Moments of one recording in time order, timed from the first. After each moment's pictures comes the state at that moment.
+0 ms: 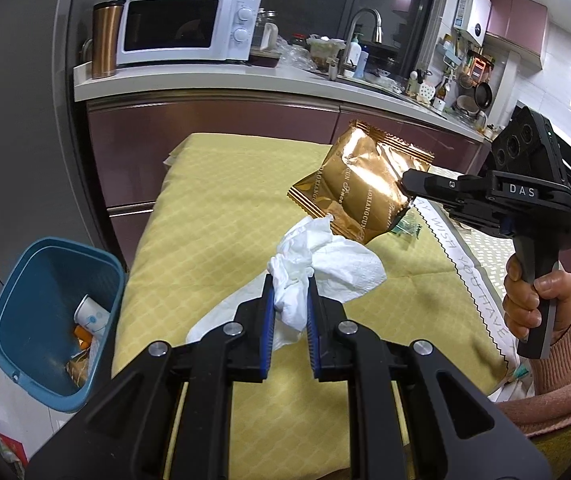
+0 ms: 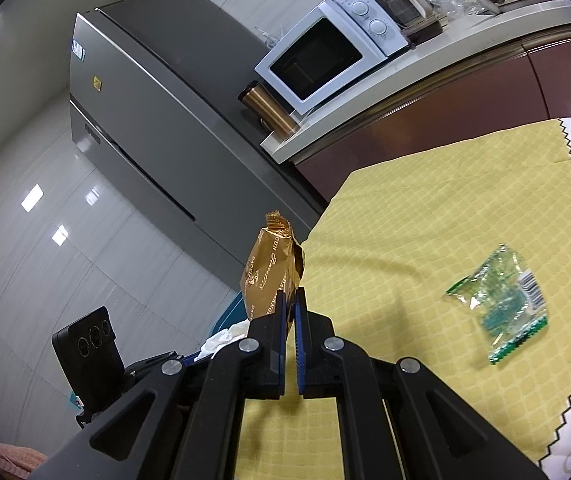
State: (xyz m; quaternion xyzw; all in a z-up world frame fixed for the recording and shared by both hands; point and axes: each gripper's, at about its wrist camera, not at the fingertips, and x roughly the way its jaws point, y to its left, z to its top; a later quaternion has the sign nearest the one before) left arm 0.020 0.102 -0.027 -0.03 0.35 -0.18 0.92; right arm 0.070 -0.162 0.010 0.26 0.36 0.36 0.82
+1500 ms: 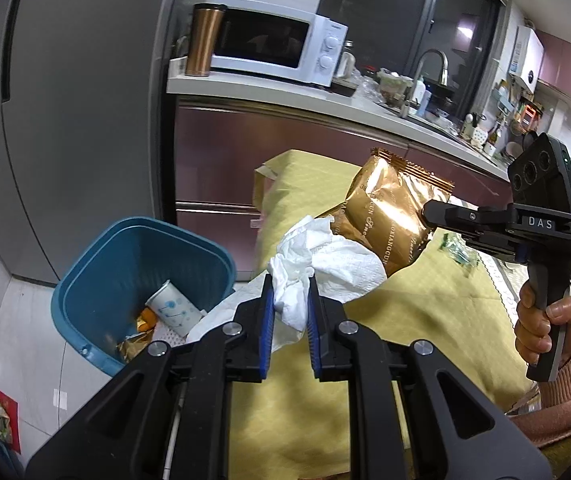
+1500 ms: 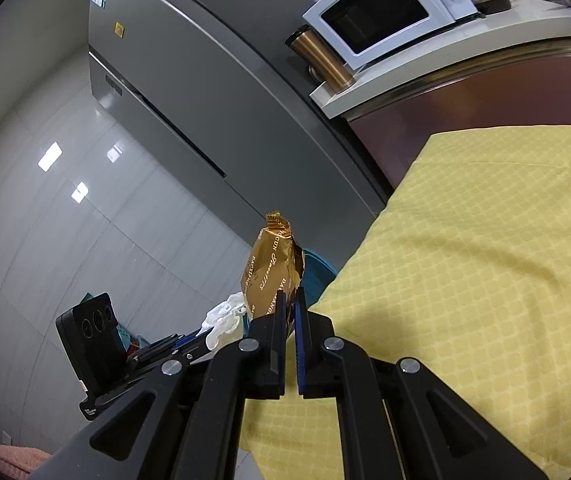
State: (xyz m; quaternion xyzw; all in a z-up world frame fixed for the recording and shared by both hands) left arm -0.002 0.211 -0.021 -0.09 0.32 -0.08 0.94; right arm 0.088 -0.062 0.016 0.21 0.40 0.43 0.78
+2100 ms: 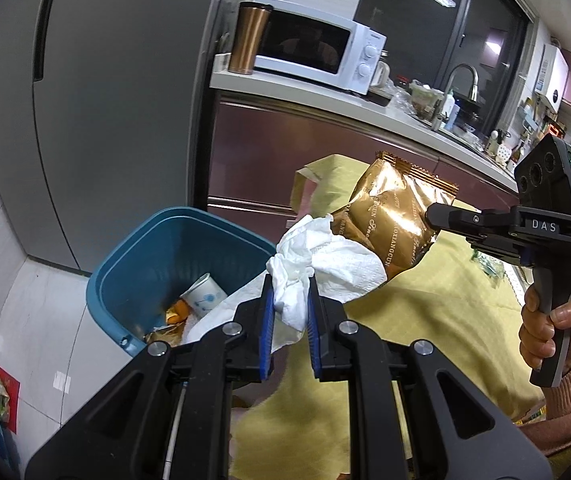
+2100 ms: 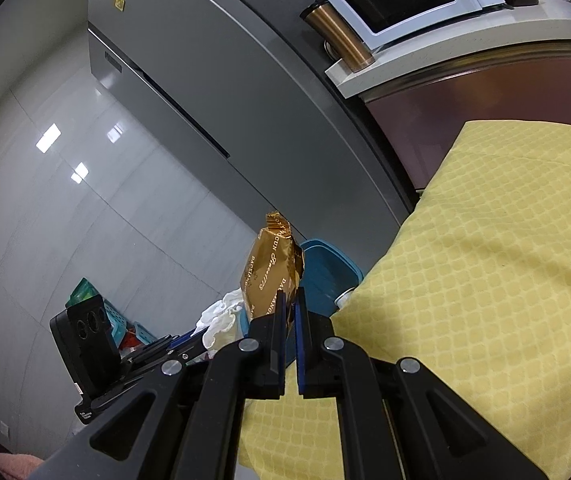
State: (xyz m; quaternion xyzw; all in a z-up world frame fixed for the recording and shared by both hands) left arm -0.010 0.253 -0.031 -0.11 0.32 -0.04 0.94; right arm 0.100 -0.011 0.010 0.19 0.42 0.44 0.77
